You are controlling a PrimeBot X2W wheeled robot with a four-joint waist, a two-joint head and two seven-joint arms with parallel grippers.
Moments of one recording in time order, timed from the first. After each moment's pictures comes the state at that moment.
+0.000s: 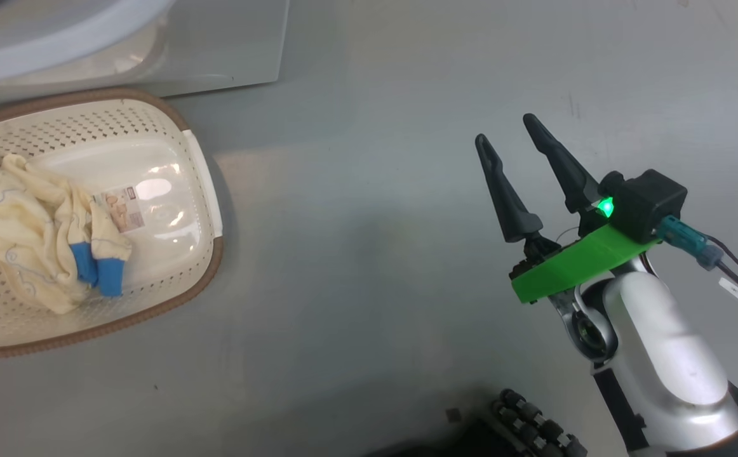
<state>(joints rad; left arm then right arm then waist) -1.37 0.55 -0.44 1.01 -0.40 -0.13 0.48 -0.42 -0.05 0.28 0.22 0.28 0.13 -0.25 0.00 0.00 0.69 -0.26</state>
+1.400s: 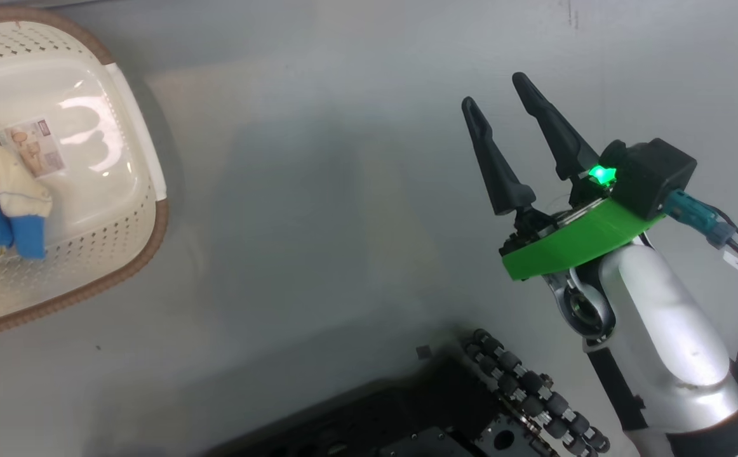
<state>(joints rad) -1.87 0.57 -0.49 1.11 -0.32 -0.12 -0.14 -0.48 -0.05 0.31 0.16 0.32 0.13 -0.25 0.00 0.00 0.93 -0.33</state>
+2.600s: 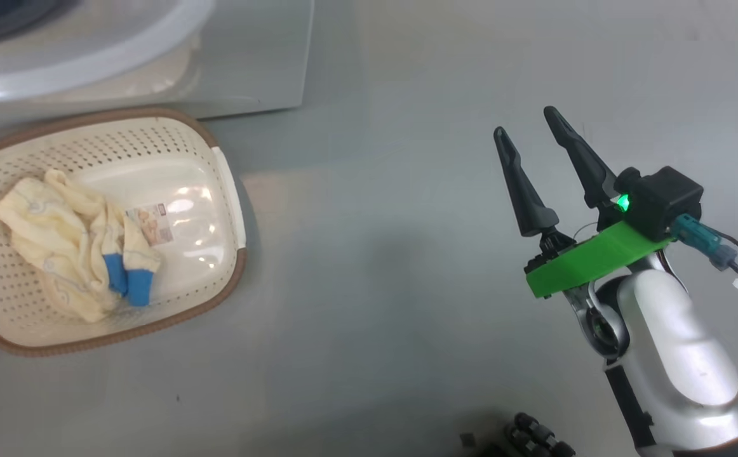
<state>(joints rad) -1.44 0.49 -0.61 1.12 -0.57 -0.13 -0.25 -0.42 -0.05 0.23 0.21 0.23 0.13 -0.25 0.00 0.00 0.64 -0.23</state>
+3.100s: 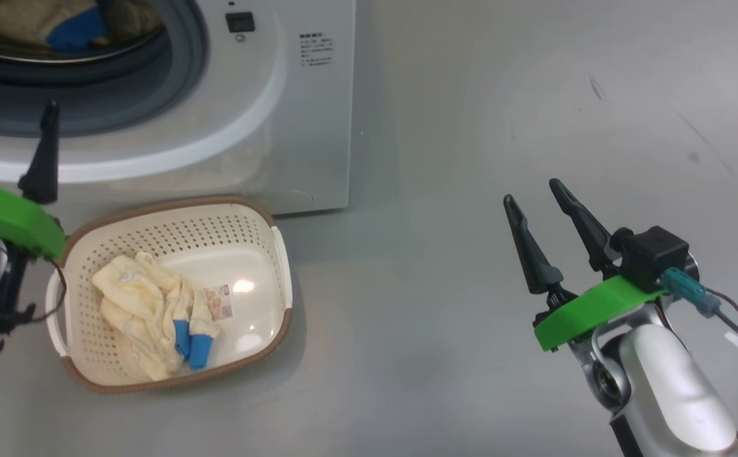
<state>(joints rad) -0.86 0.53 -0.52 0.73 -0.63 -0.13 -0.25 -0.30 -0.05 0.20 0.26 0.20 0.13 -0.25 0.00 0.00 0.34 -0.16</state>
